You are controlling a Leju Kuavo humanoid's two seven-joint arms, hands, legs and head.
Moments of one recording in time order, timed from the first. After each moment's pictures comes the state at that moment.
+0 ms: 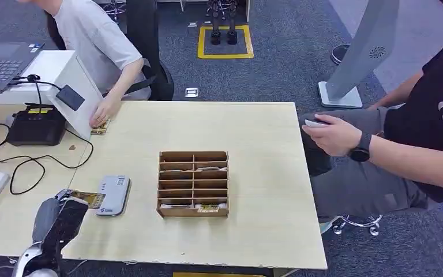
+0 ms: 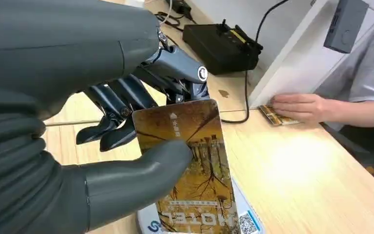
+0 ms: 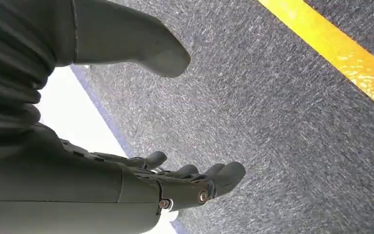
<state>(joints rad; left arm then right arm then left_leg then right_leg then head) 0.22 0.10 0.12 -1.69 -0.57 0.22 -0.05 -0.07 -0.04 0.49 -0.18 0.48 -0.32 0.05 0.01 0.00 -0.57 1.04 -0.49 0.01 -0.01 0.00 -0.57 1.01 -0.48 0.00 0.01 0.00</state>
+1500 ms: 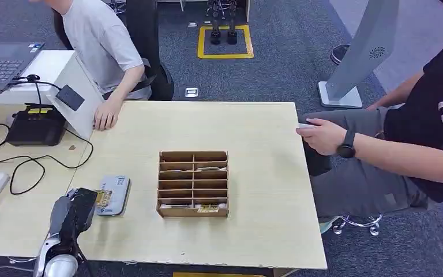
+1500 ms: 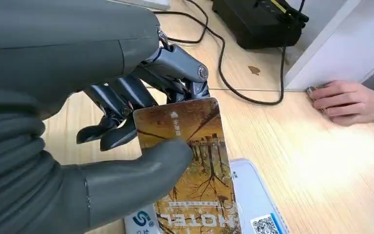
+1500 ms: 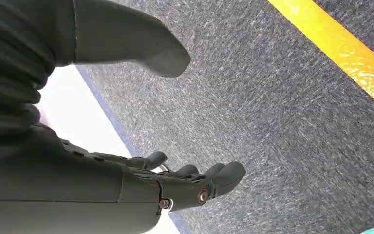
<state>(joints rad) 0.08 0.06 0.12 -1.44 -0.59 0.30 -0.03 -0.08 -0.04 0.49 -0.18 0.53 -0.32 0.07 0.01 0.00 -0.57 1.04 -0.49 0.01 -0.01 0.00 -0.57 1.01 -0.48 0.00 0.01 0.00</state>
